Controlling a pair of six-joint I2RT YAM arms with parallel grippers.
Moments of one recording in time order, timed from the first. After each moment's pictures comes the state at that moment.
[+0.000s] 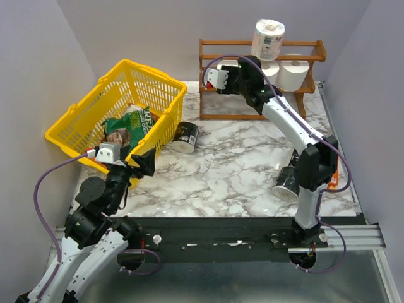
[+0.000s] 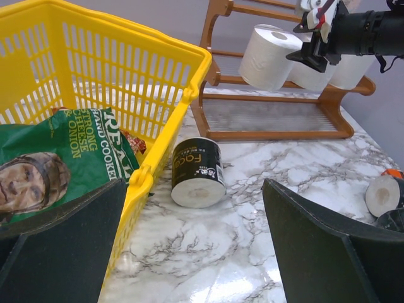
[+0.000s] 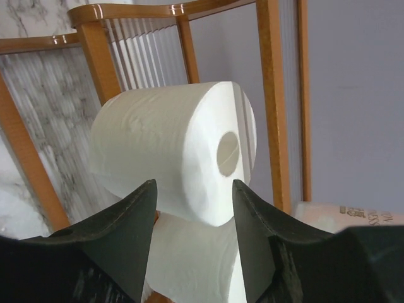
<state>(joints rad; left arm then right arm) -0.59 0.28 0.69 -0.33 -0.32 -0.21 0.48 1.94 1.87 -0.33 -0.04 -1.17</state>
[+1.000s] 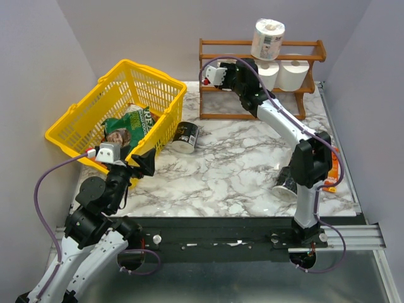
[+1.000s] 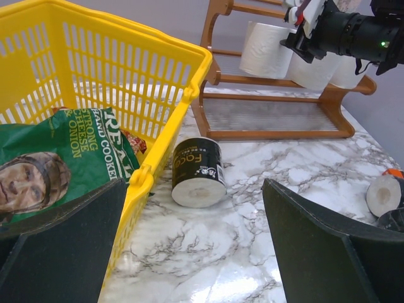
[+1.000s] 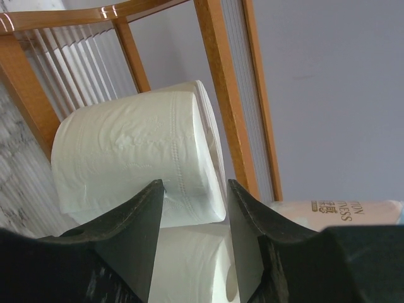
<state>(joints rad) -0.59 0.29 0.69 -0.33 -0.33 -0.21 0.48 2.00 1.83 -0.07 0.07 -1.18</state>
